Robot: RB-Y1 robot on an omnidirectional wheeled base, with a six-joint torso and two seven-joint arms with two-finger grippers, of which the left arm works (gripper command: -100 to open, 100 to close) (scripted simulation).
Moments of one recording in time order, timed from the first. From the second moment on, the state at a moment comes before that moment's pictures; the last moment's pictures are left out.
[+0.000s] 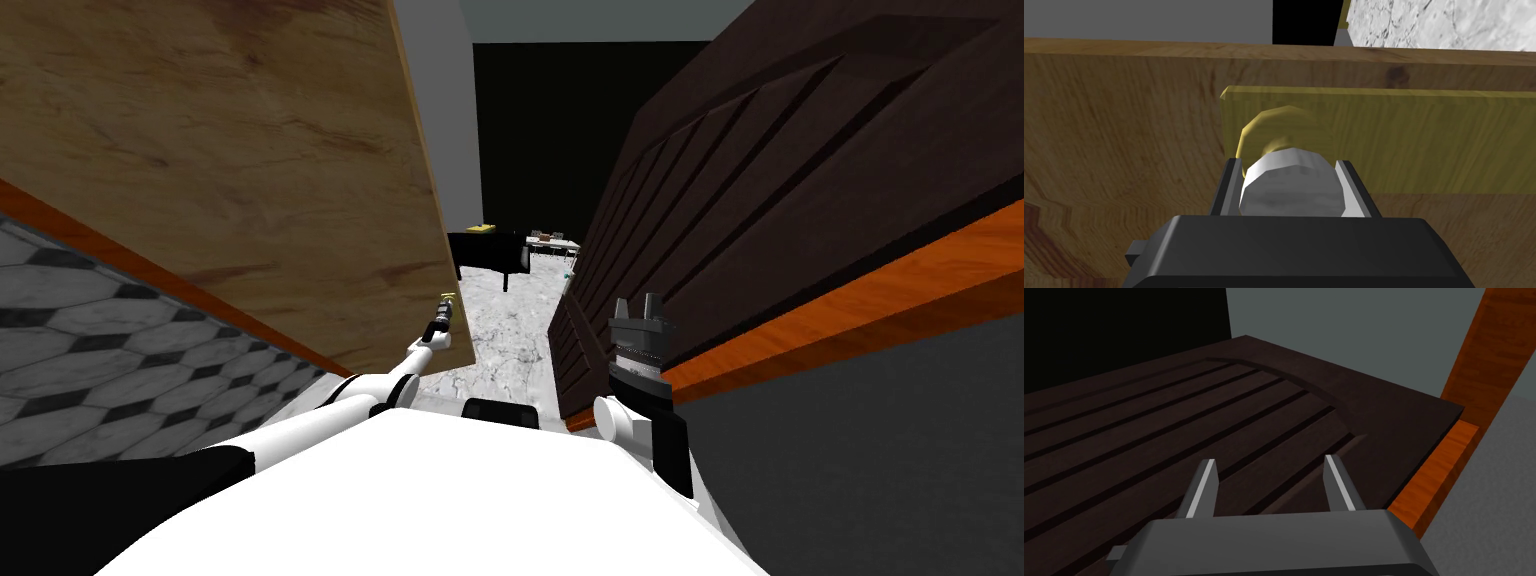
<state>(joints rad) -0.44 0.24 0.24 -0.61 0.27 -0.49 -0.09</state>
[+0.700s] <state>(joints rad) -0.42 0.26 0.31 -0.61 0.29 -0.49 -0.12</state>
